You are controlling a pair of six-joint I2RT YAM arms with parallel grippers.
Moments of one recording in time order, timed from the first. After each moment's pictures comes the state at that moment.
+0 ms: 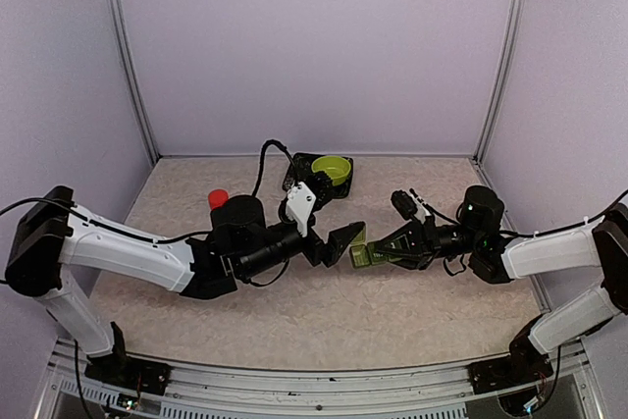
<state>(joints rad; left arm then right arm) -1.14 1.62 0.87 0.79 -0.17 0.14 0.57 1.38 0.47 0.86 -1.10 1.21</state>
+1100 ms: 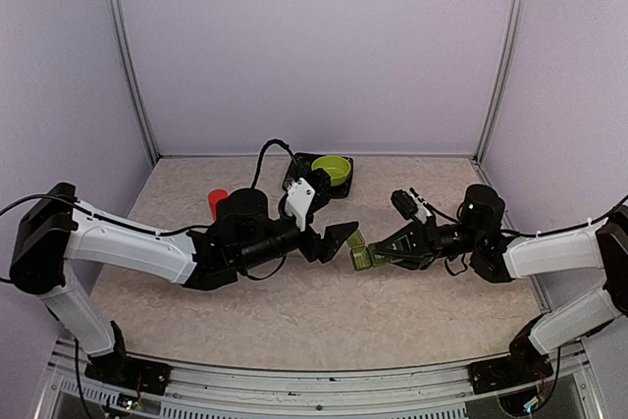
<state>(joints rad) -1.08 1.65 0.89 0.70 -0.11 0.07 0.57 1.36 0.47 0.82 -1.13 1.17</state>
